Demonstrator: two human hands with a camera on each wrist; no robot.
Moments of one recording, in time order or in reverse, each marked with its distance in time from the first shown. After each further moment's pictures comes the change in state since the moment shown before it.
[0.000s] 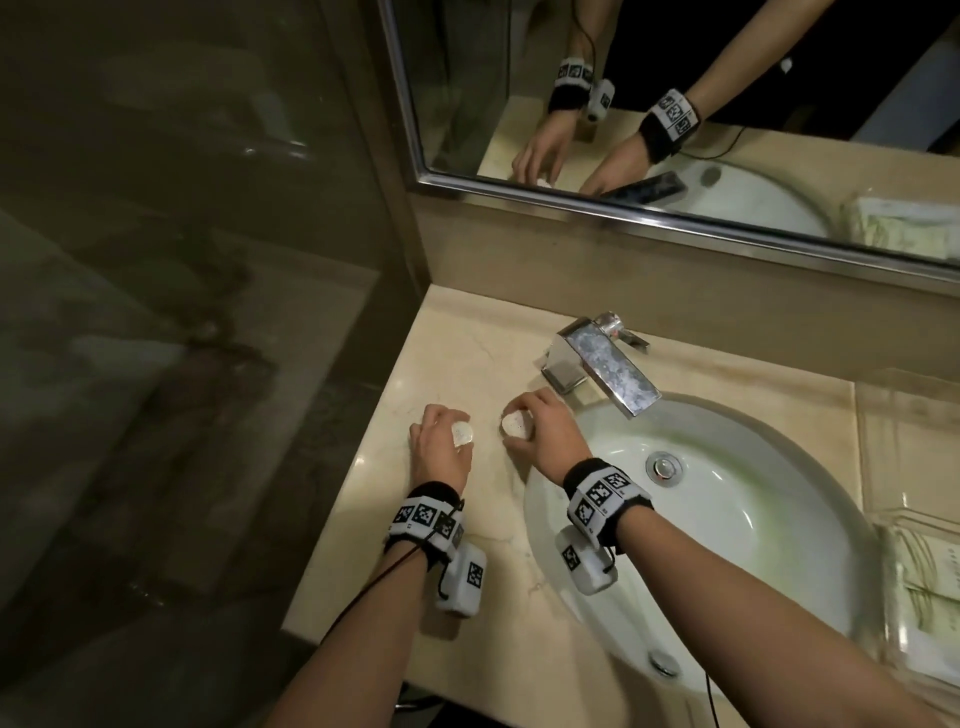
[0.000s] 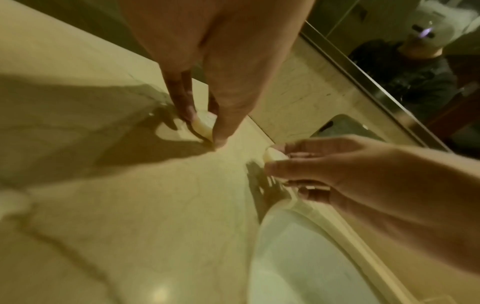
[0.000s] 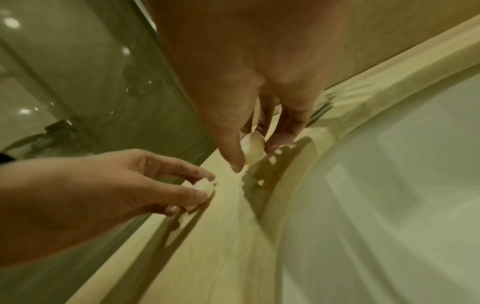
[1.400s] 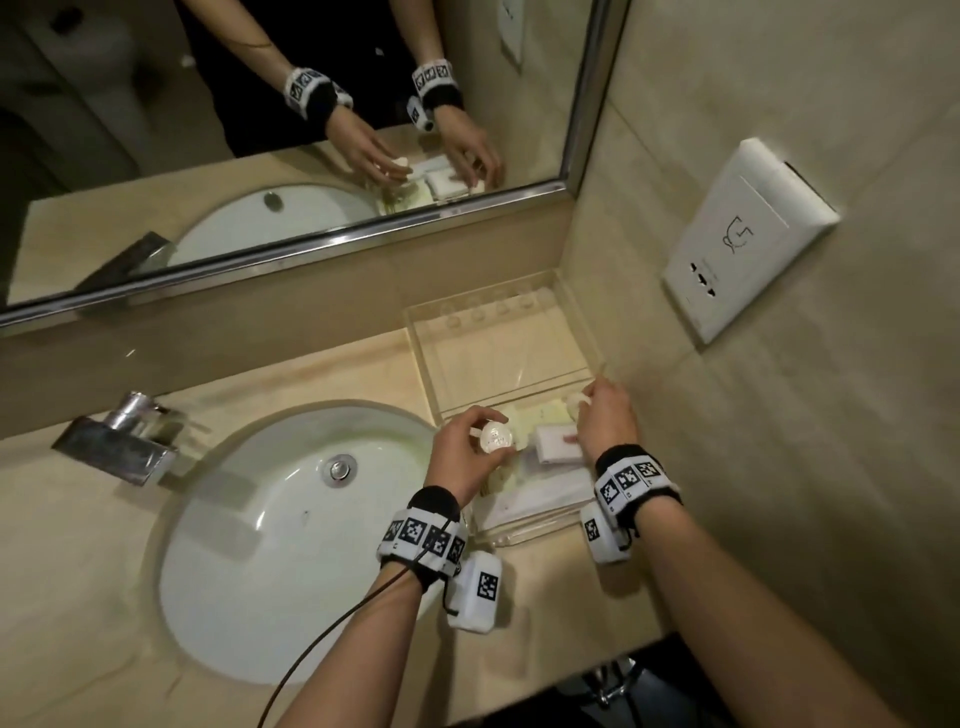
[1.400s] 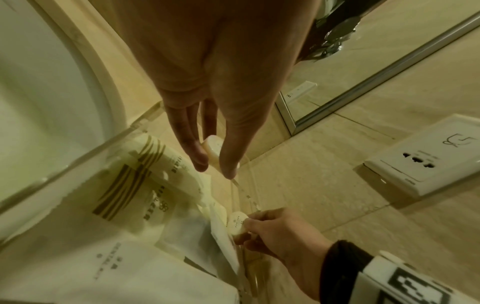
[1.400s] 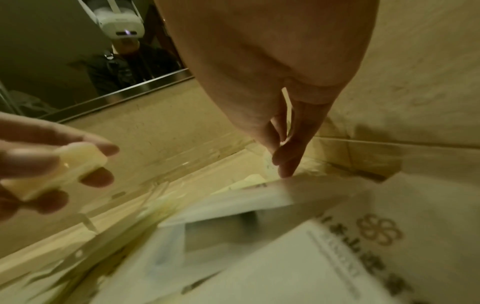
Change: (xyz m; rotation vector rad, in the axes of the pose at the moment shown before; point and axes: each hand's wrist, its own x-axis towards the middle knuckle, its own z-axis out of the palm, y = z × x) left_hand -0.220 0.367 0.275 -0.293 -0.638 0.451; right_hand -0.325 0.365 -0.285 0.111 0.650 0.881
